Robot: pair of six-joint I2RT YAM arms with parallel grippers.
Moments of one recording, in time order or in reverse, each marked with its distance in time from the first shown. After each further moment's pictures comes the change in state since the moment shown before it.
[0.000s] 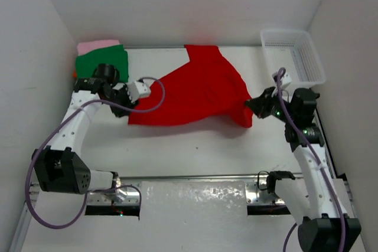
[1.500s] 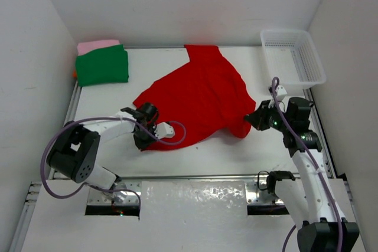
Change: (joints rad) left arm -0.419 0.137 -0.574 0.303 -0.245 -0.201; right arm 0.010 -0.123 -0.204 -0.180 0.000 -0.011
